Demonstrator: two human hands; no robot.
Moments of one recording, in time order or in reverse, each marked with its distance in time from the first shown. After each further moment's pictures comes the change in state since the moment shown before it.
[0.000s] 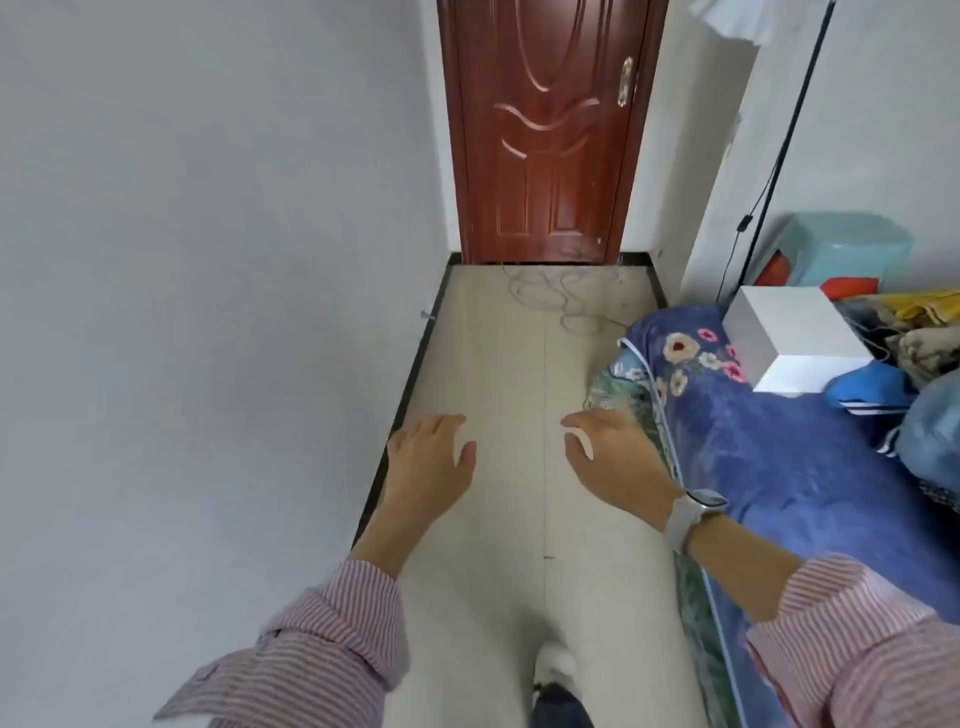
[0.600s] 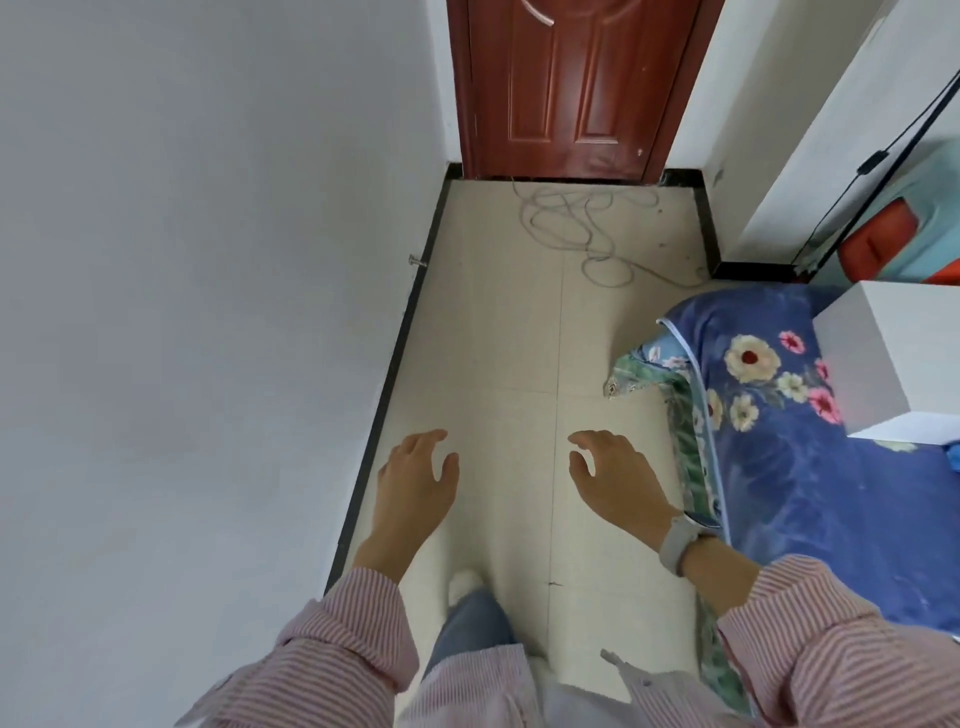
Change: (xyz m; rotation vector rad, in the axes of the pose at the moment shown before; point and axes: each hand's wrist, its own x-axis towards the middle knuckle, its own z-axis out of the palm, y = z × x) left_hand 0.302 -0.066 0.079 -0.270 -0.141 -0.322; right_hand 0.314 0.099 0.093 0.049 -0.309 0.235
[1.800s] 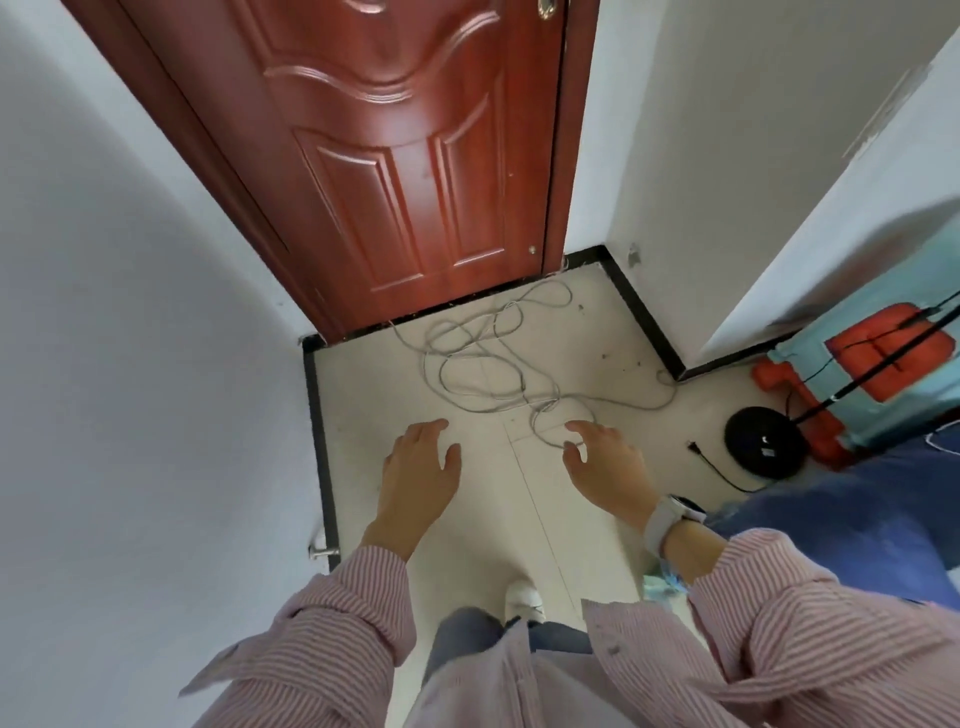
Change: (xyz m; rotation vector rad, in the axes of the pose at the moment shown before) left_hand 0.873 0.291 0.006 0.161 -0.293 0.373; right_hand 0.782 0.054 -0.248 0.225 0.204 0.440
